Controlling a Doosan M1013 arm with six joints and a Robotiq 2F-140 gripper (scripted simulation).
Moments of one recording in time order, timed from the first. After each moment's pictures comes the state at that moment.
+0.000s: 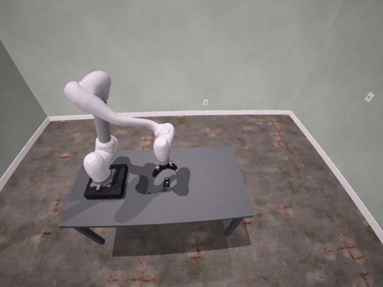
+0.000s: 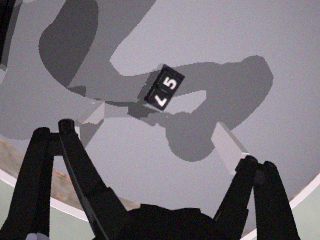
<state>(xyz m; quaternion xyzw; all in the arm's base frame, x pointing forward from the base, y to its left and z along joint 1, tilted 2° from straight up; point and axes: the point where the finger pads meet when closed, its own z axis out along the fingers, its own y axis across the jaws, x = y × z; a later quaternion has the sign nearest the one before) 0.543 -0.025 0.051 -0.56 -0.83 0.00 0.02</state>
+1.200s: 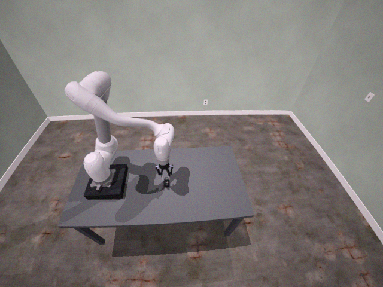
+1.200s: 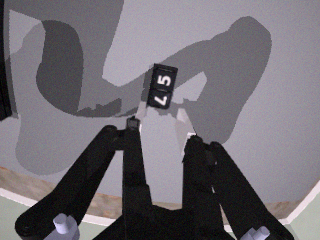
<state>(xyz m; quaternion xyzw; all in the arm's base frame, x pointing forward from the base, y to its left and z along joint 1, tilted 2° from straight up) 0.543 -0.025 0.048 -0.69 -0.72 0.01 0.02</state>
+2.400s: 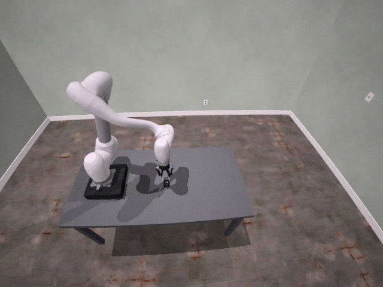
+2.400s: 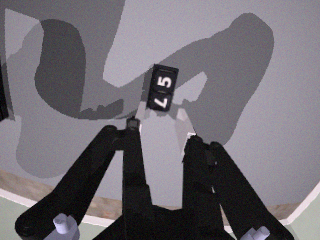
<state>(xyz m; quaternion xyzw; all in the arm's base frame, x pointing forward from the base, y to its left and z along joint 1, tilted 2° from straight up) 0.543 -0.025 0.036 -0.69 -0.72 0.01 0.02</state>
